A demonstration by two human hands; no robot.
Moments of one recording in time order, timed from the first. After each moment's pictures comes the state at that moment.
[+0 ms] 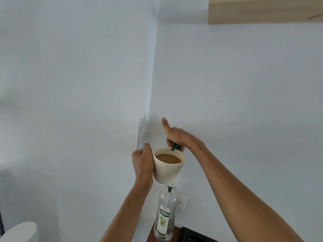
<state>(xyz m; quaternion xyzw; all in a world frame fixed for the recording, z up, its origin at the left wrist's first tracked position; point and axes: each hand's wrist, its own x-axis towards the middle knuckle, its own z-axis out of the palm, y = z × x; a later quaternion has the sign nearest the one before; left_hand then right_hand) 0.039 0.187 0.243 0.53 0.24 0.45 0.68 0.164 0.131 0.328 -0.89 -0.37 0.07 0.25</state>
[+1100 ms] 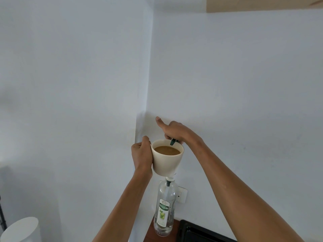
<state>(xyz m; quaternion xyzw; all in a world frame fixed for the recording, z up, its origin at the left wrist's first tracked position) 0.044 0.187 0.249 0.52 0.24 0.43 0.70 0.177 0.136 0.318 -0.89 -0.38 0.03 0.26</state>
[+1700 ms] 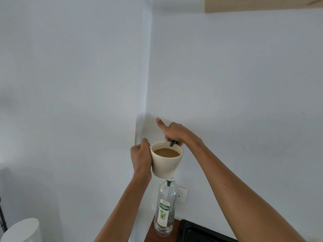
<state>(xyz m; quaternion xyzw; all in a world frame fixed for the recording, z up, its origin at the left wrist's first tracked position) 0.040 0.187 0.244 0.51 0.24 0.43 0.70 0.176 0.137 0.315 -0.90 -0.36 0.03 0.25</state>
